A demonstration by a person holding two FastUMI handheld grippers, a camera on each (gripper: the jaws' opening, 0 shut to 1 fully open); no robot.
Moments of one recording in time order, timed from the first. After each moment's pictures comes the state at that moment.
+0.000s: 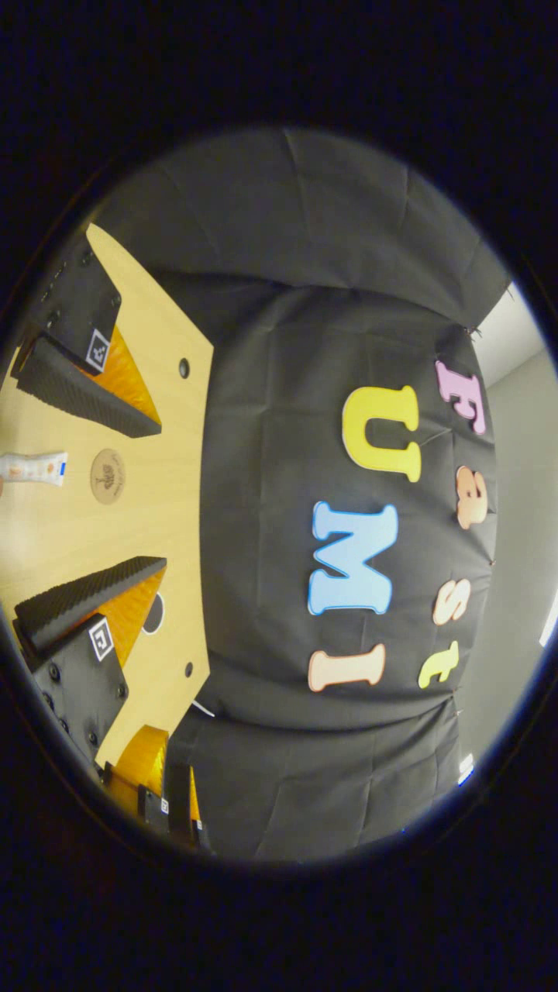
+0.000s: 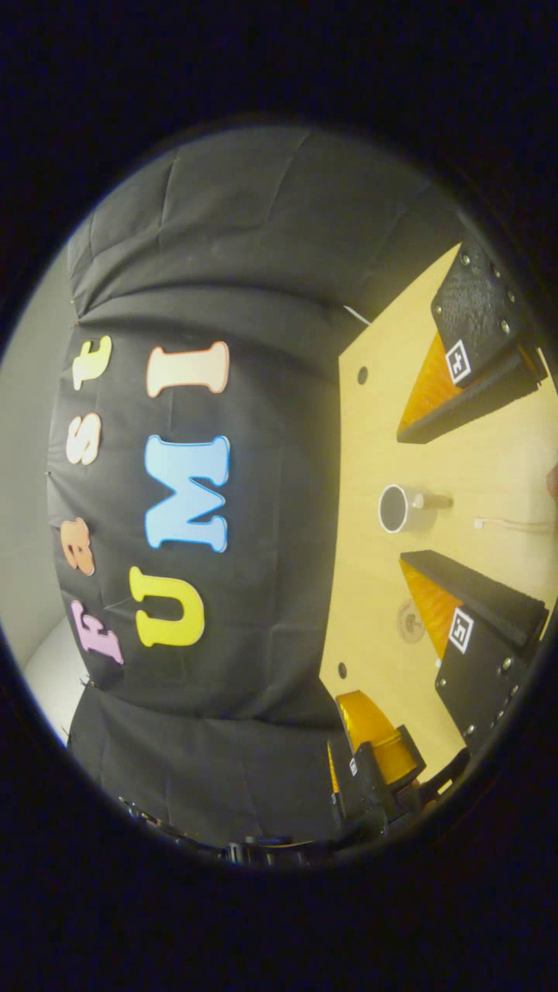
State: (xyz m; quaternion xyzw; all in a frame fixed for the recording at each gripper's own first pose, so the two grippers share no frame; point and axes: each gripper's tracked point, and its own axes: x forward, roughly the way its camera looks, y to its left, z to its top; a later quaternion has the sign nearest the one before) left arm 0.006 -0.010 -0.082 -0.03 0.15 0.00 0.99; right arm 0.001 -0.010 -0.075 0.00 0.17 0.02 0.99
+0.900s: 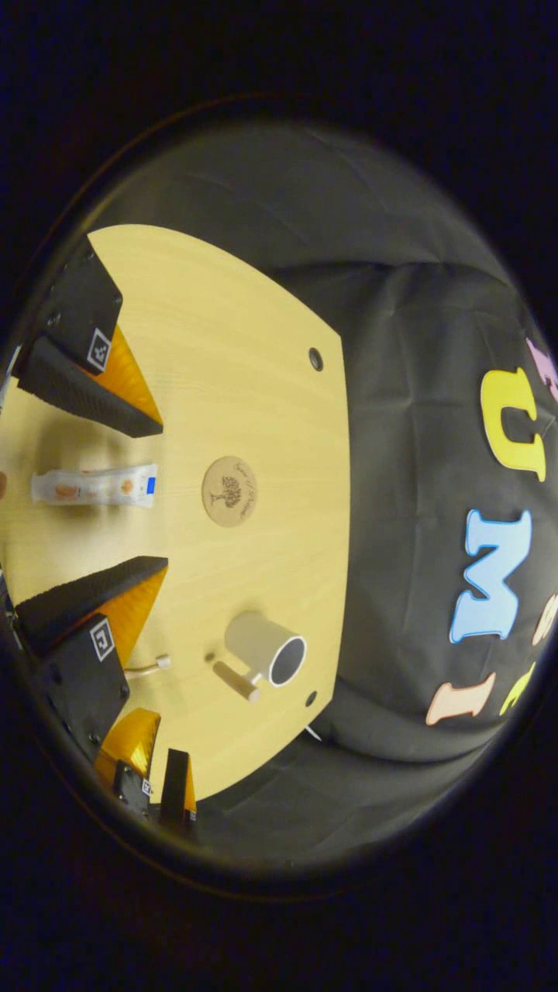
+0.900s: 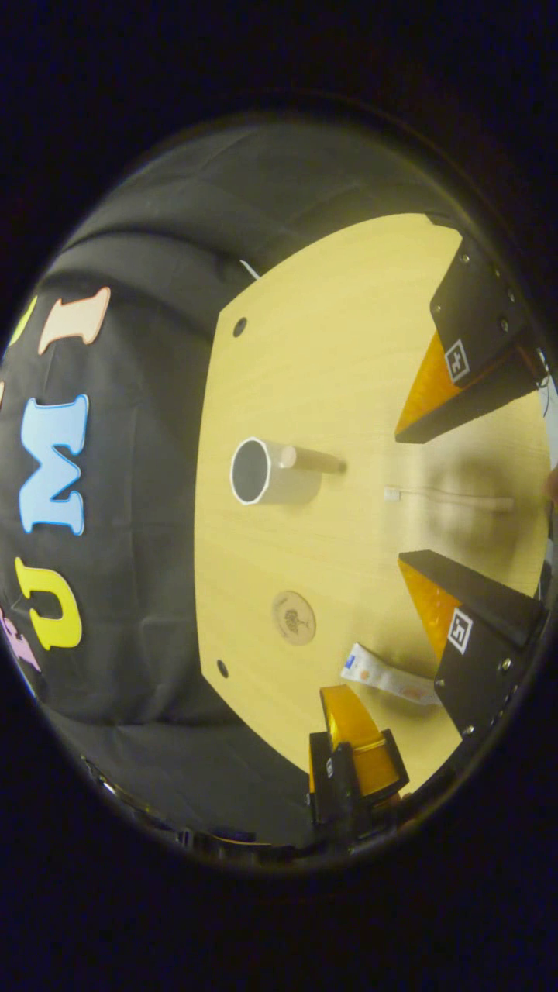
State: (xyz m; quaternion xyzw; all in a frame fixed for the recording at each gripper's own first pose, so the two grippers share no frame) left arm -0.014 0.013 -0.229 -0.02 0.42 0.01 0.91; right arm -0.008 0.017 -0.211 -0.01 0.42 0.05 0.91
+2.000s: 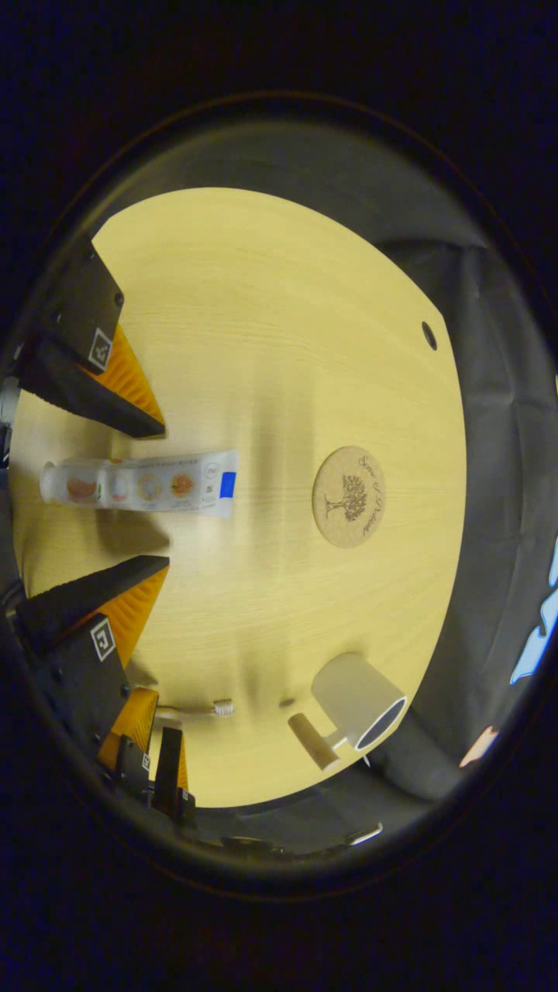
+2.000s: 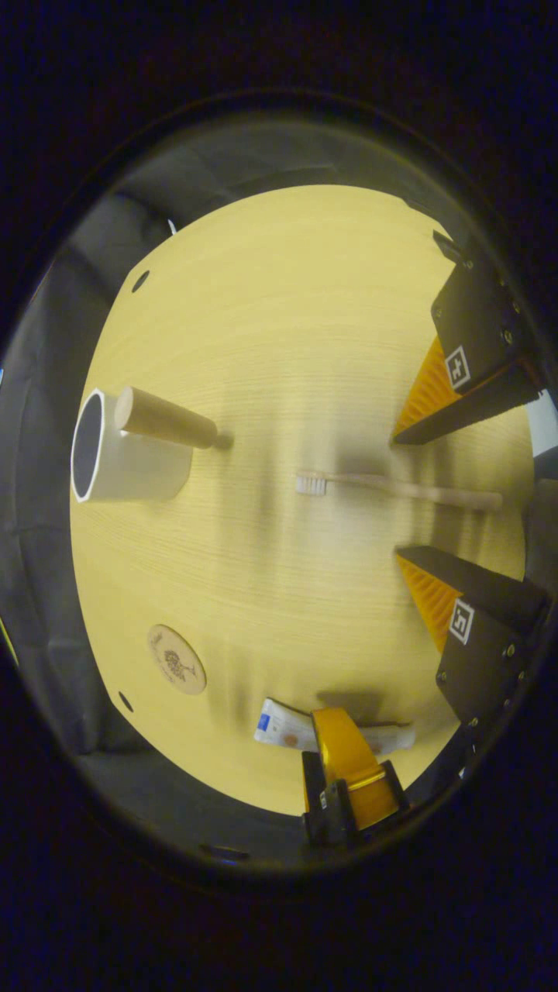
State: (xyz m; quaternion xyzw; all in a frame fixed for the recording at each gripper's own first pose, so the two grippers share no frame) left arm -0.047 0.016 -0.326 -0.06 0.59 0.02 0.80; right arm -0.029 0.029 -0.309 -0.01 0.62 0.07 0.78
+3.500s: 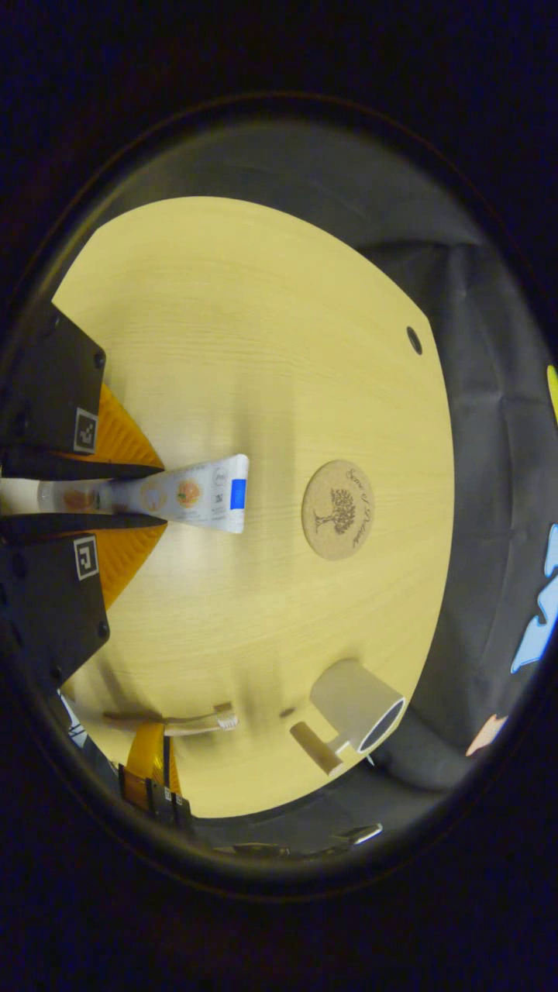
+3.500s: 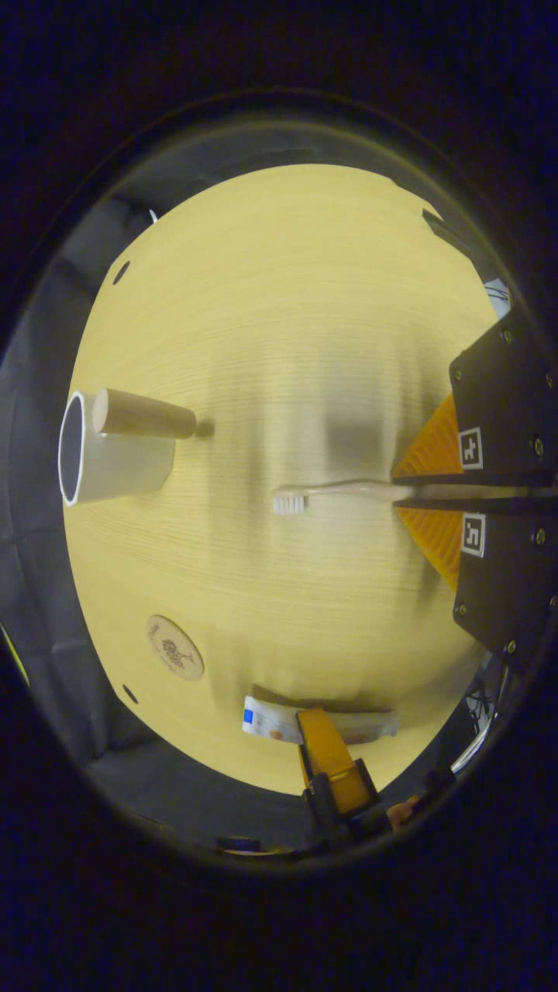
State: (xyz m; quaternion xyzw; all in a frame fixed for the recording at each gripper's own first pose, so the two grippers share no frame) left arm -0.037 0.033 -0.320 -0.04 0.56 0.02 0.83; right arm -0.033 0.035 -0.304 0.05 0.61 0.09 0.79
